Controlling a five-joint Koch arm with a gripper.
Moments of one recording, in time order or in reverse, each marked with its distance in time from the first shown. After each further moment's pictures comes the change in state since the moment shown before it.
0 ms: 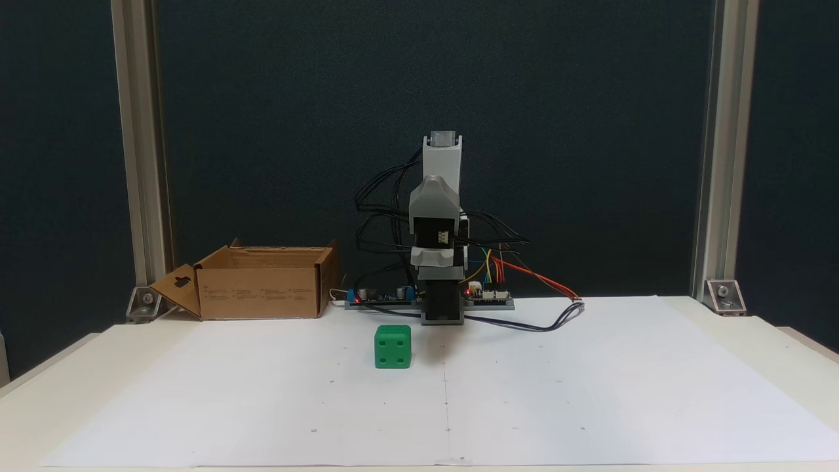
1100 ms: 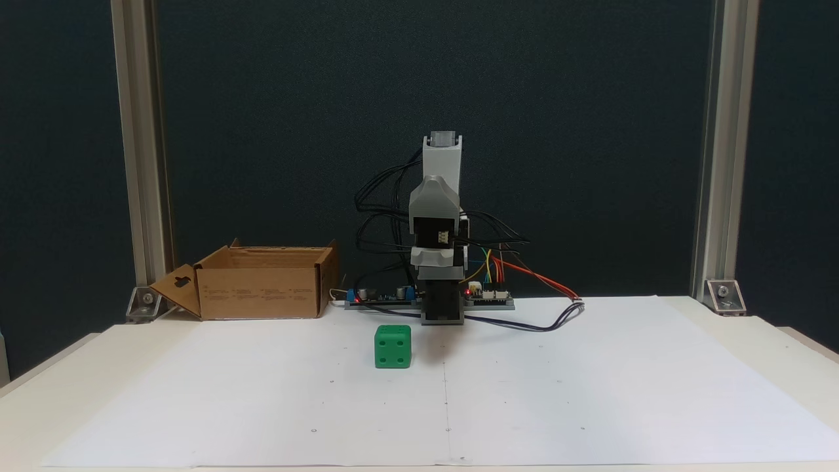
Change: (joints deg) arm 0.0 0.0 0.1 0.0 0.0
